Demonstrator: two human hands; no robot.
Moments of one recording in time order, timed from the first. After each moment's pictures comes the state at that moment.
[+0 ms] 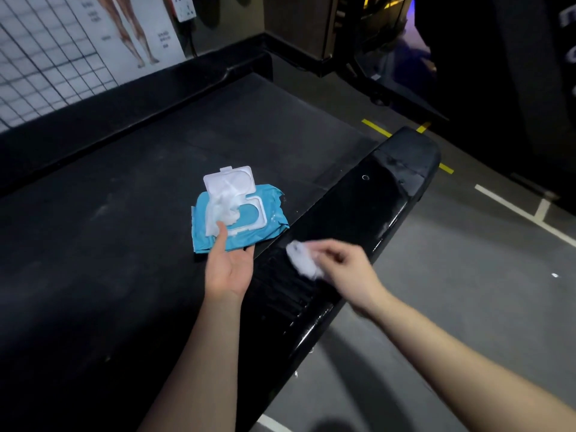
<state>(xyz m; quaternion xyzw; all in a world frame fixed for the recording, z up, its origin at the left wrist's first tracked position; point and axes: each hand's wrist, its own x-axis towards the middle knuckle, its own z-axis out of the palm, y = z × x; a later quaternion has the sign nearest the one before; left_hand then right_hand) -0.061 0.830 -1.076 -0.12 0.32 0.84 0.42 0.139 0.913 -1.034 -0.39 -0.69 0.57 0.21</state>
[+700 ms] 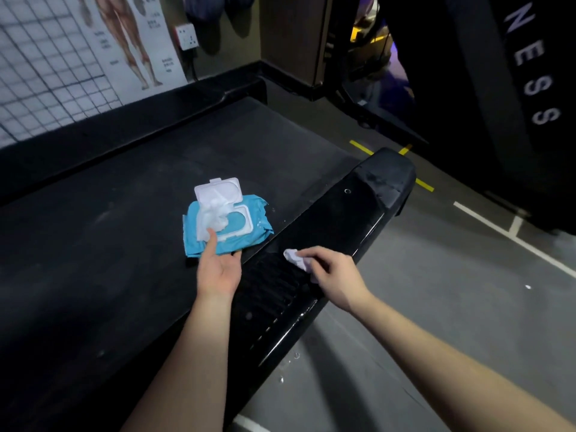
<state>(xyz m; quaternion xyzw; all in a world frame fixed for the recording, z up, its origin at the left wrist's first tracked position) -0.047 0.828 -1.056 -0.15 0.34 0.85 0.37 0.161 0.913 -1.023 -0.39 -0.80 0.43 0.17</state>
